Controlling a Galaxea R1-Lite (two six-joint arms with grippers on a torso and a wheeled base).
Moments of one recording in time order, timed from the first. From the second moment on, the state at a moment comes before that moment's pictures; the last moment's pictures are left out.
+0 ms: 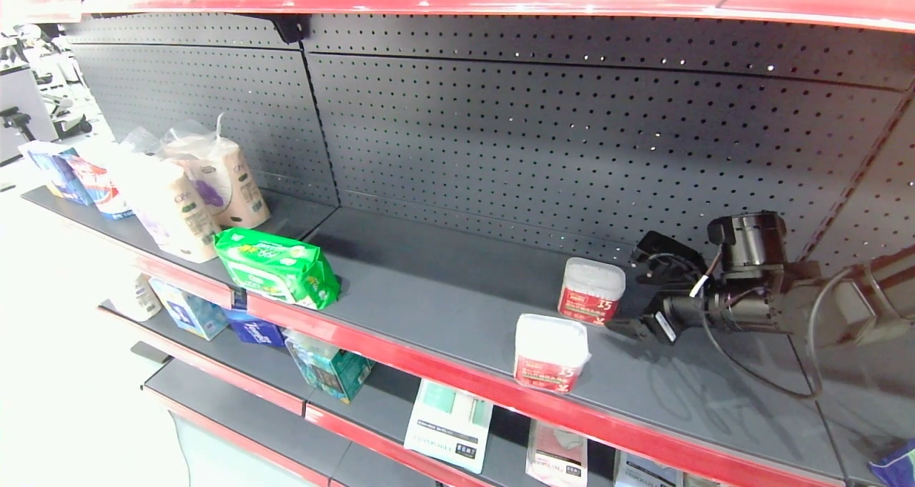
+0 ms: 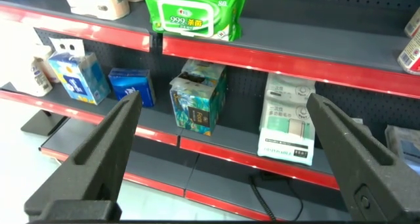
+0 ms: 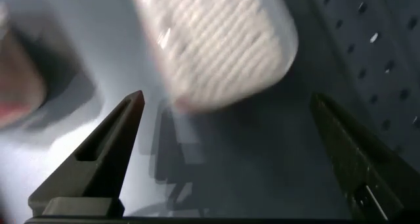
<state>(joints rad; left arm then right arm) -0.04 0.07 0.00 0.00 -0.03 0.00 0.11 1.94 -0.83 -0.41 0.29 -0.62</state>
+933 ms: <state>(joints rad) -0.04 0.07 0.00 0.00 -0.03 0.00 0.03 1.45 -0.46 -0.42 0.27 -0.42</state>
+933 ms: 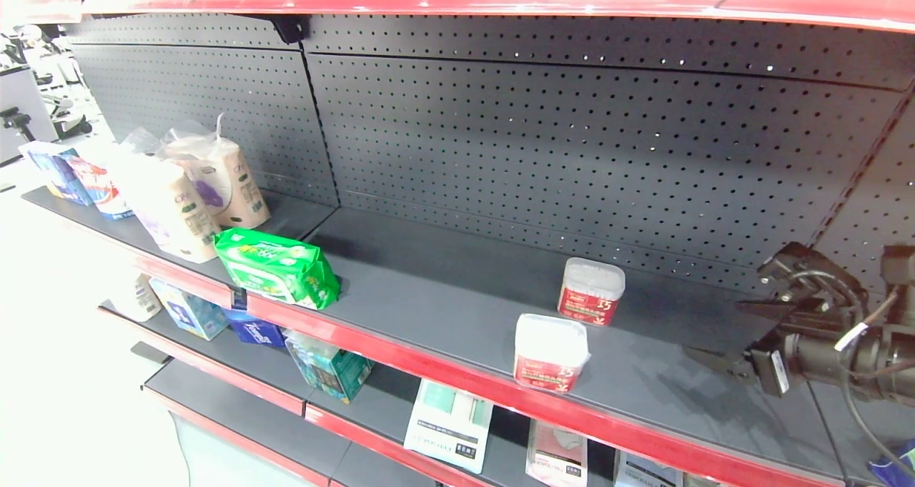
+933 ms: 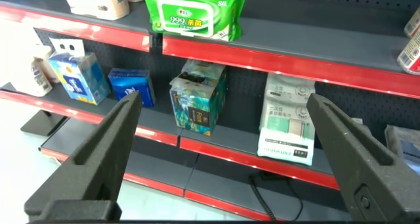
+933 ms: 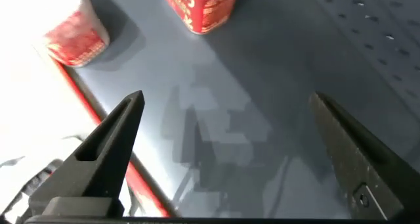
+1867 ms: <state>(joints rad) -0.07 0.09 0.00 0.00 -0.04 0.00 -0.23 0.52 -0.21 -0.03 0.14 -0.20</state>
